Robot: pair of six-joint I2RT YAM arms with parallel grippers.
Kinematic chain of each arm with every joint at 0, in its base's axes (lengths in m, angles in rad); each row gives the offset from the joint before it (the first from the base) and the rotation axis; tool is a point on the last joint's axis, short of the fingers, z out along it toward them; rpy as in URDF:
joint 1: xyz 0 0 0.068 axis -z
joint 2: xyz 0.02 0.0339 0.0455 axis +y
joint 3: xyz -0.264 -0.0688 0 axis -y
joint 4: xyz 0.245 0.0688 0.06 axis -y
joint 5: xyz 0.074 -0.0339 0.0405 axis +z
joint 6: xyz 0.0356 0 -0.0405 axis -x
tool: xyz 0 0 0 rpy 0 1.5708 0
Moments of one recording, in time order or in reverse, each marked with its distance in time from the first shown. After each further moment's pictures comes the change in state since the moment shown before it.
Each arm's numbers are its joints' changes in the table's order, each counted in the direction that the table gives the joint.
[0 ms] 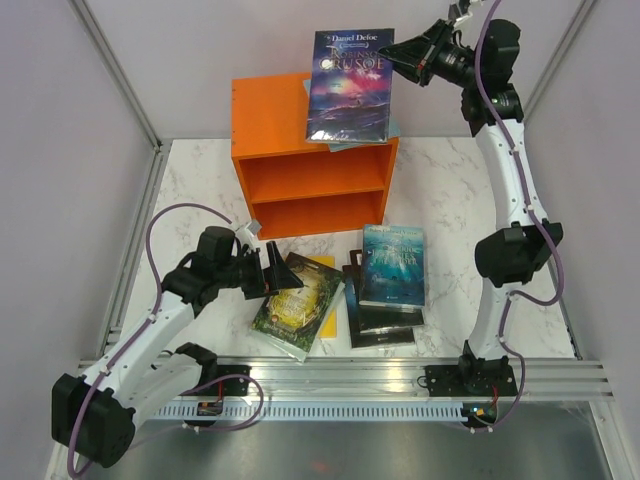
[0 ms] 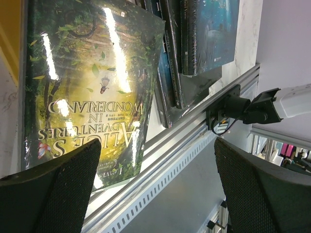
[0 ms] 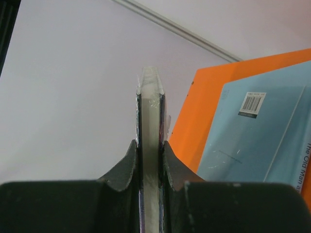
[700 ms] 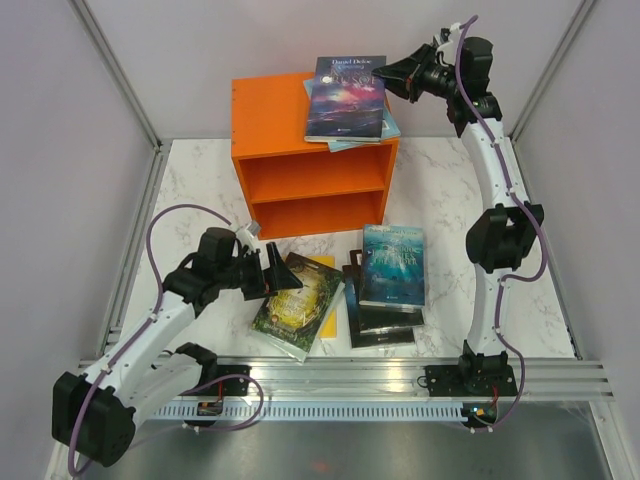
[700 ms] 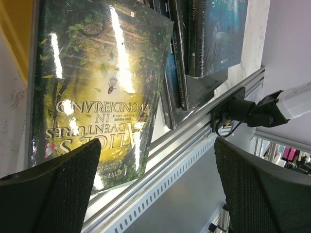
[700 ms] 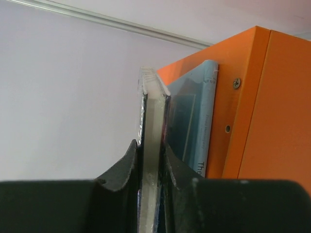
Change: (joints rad) left arm 0.000 0.001 -0.012 0.003 0.020 0.000; right arm -0.002 0.177 0.024 -0.047 -0.005 -0.013
